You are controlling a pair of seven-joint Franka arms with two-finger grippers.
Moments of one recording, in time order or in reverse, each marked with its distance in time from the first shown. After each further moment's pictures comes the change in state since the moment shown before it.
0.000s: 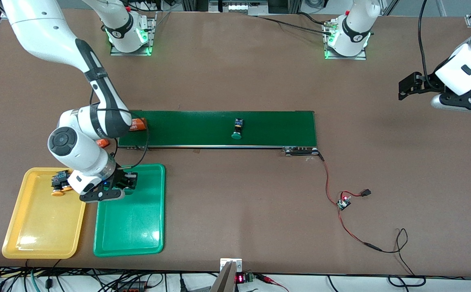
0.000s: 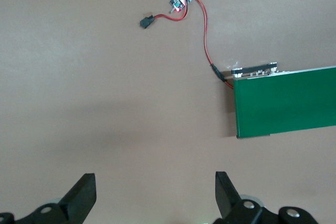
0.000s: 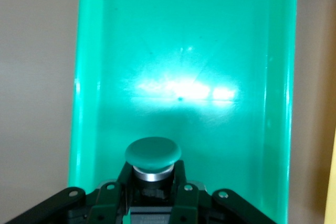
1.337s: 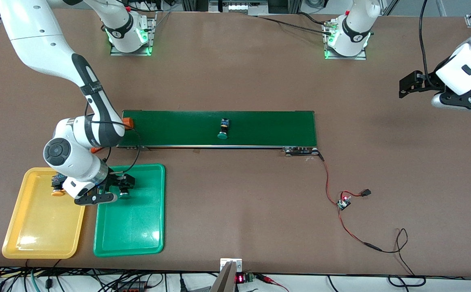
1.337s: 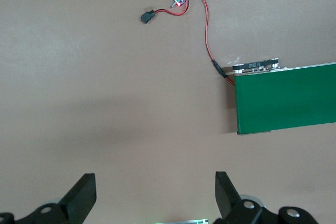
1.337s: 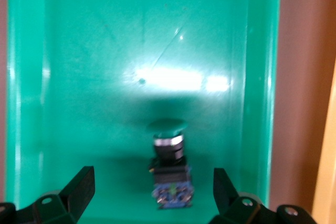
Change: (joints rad) left arm 0.001 0.001 0.003 0.001 0.000 -0.010 0.000; right arm -0.020 0.026 -0.017 -0.031 0.002 0.000 0.008
